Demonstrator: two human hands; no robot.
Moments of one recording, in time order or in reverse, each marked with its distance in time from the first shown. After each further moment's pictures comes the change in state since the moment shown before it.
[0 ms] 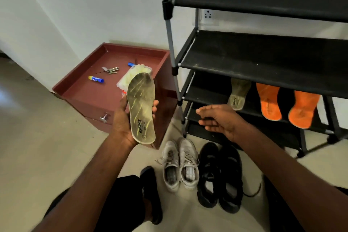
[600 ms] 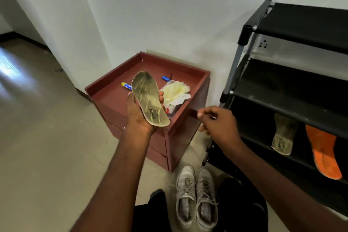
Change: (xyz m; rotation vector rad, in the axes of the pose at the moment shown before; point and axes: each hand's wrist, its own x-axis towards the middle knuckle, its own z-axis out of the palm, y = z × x) left_hand 0.060 0.096 -0.041 -0.397 0.148 0.144; right_hand 0.062 -0.041 0.138 -0.358 0.176 -0.521
